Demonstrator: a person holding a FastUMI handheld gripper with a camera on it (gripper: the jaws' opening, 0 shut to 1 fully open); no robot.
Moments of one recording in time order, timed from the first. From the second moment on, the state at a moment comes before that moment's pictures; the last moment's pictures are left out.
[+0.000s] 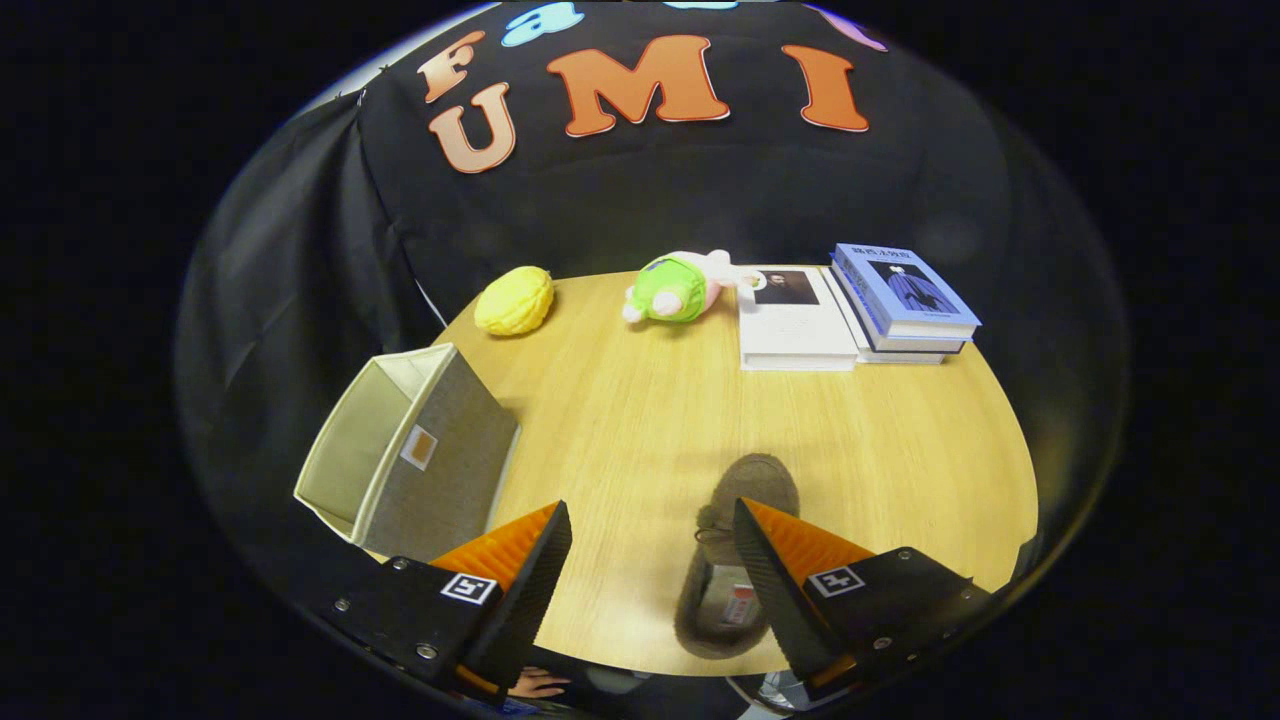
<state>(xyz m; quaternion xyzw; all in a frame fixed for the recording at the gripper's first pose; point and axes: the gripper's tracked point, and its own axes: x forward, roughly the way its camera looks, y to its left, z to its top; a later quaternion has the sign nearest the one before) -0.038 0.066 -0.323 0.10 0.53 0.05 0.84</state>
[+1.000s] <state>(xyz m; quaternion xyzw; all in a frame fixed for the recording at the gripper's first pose) -0.093 -0.009 -0.454 0.10 0.59 -0.03 0.80</state>
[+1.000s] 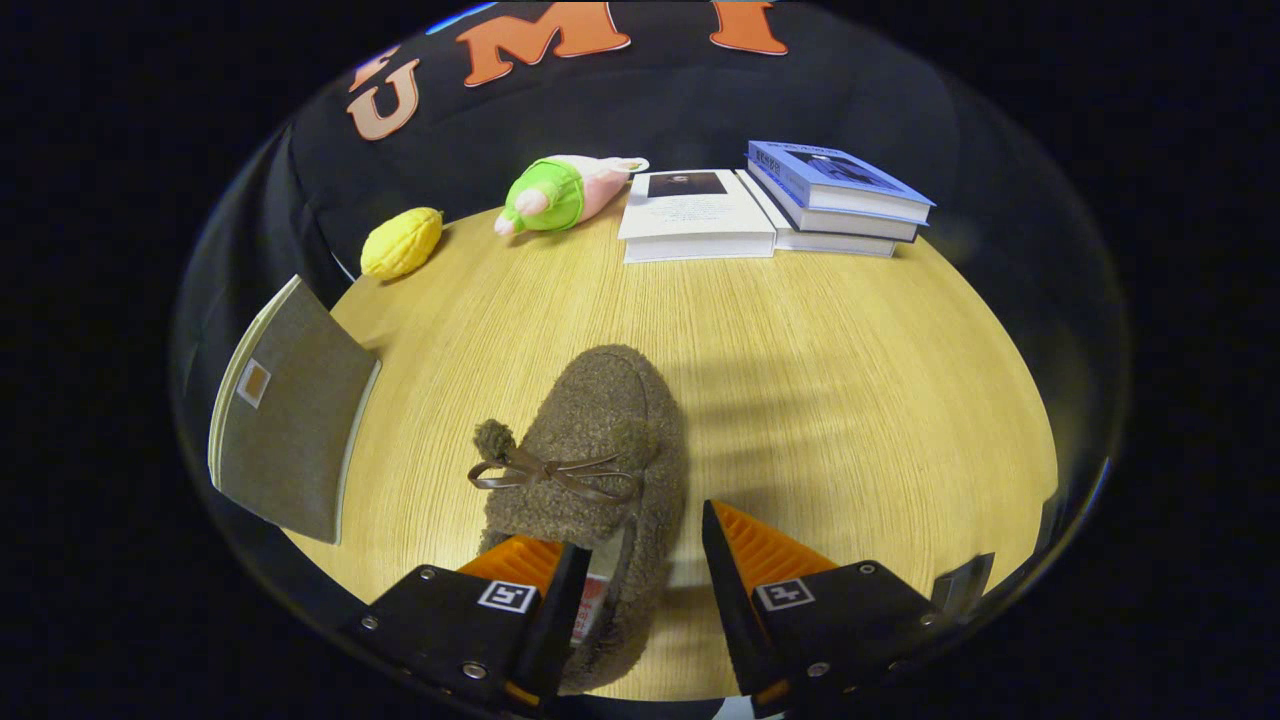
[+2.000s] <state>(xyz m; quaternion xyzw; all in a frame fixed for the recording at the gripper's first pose) -0.058 0.049 -0.398 0.19 0.55 -0.04 0.81</state>
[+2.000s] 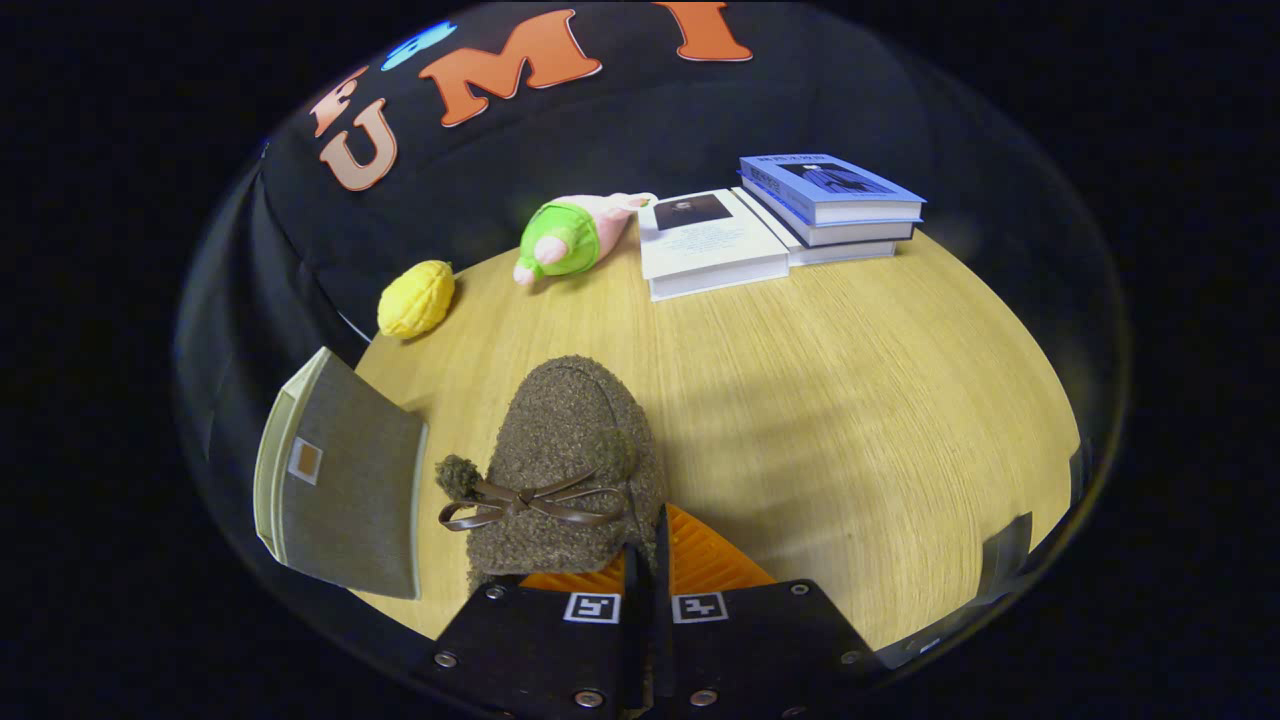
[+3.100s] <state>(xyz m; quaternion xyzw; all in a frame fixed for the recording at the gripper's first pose) 0.029 0.281 -0.234 0.22 0.49 0.13 0.83</state>
